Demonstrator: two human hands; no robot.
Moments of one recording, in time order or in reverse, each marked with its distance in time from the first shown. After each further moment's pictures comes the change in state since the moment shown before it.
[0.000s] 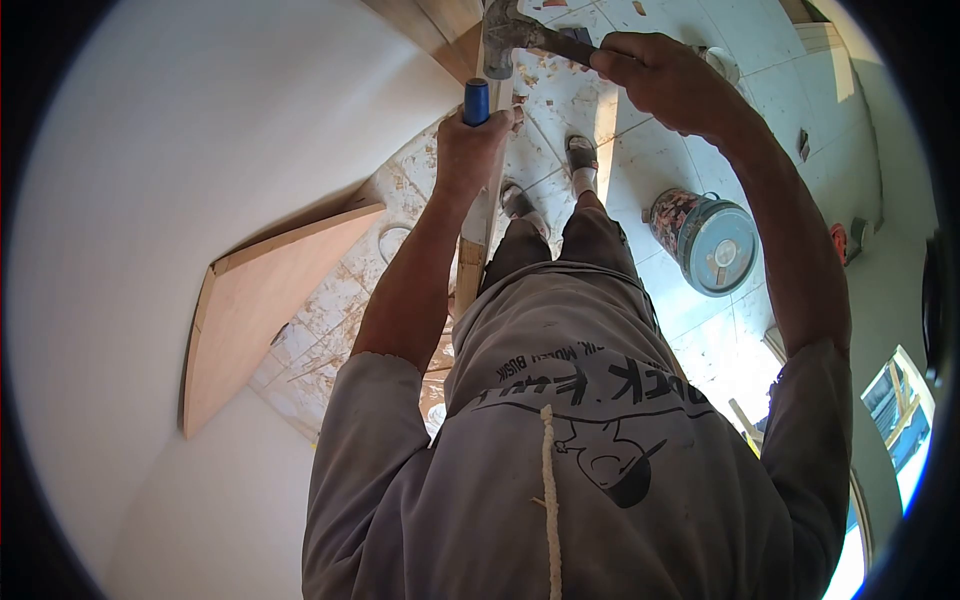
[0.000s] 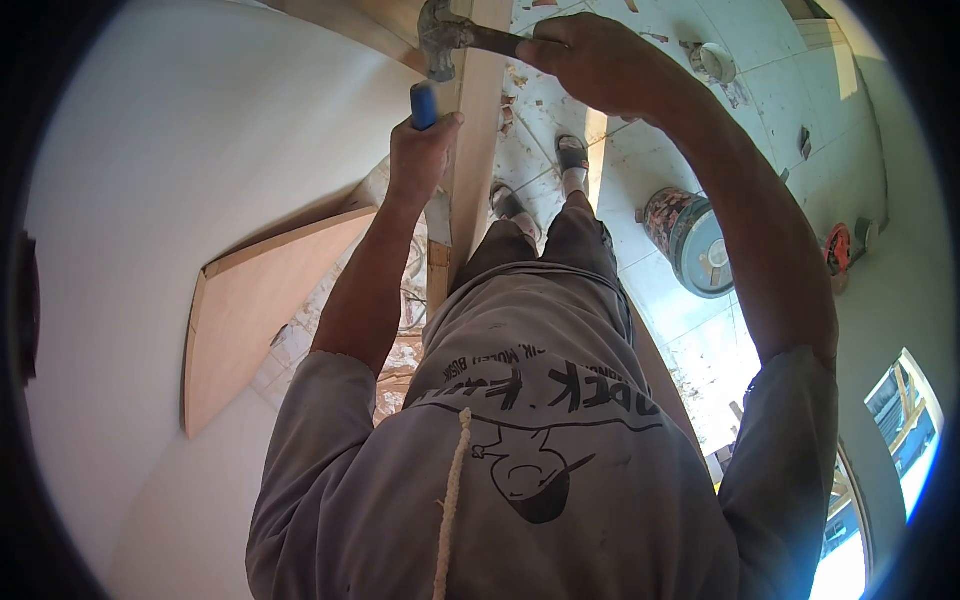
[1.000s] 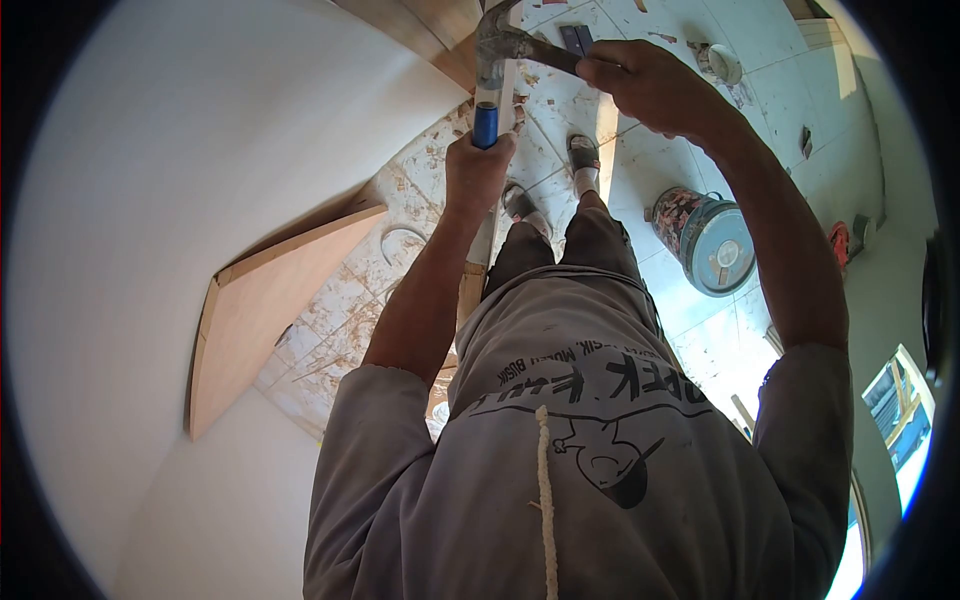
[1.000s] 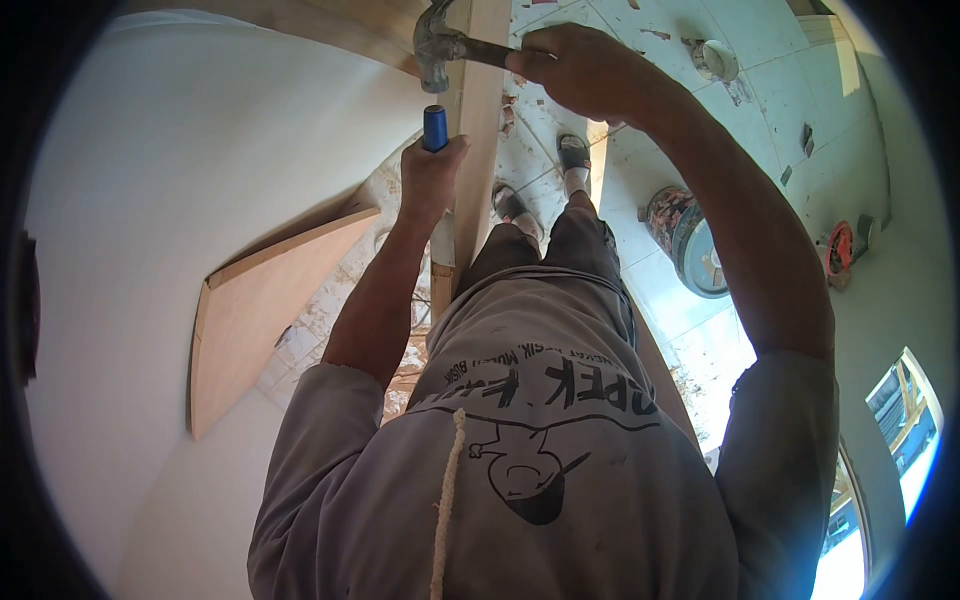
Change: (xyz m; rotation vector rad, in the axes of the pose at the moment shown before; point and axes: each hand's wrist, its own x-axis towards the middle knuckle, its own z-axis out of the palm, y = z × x) left_hand 0.005 -0.012 0.004 0.230 0.066 -0.039; right_hand 0.028 0.013 0.010 -0.022 -0.150 0.013
